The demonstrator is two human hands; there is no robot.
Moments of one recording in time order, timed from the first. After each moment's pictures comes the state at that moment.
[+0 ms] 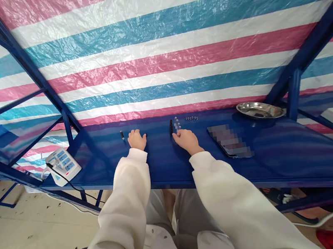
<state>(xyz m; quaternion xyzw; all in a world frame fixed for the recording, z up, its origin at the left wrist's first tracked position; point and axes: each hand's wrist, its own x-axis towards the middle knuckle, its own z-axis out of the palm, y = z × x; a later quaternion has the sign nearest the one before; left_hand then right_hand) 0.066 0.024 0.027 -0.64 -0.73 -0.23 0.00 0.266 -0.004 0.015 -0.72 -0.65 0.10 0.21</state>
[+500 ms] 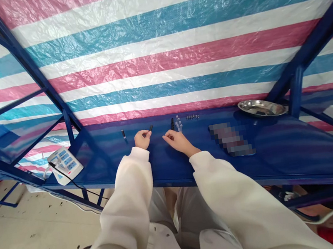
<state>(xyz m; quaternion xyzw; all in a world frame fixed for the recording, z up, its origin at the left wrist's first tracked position) 0.067 0.034 0.003 -0.63 -0.60 -0.45 -0.23 0.246 -0.003 0.000 -0.50 -0.74 0.21 0.39</state>
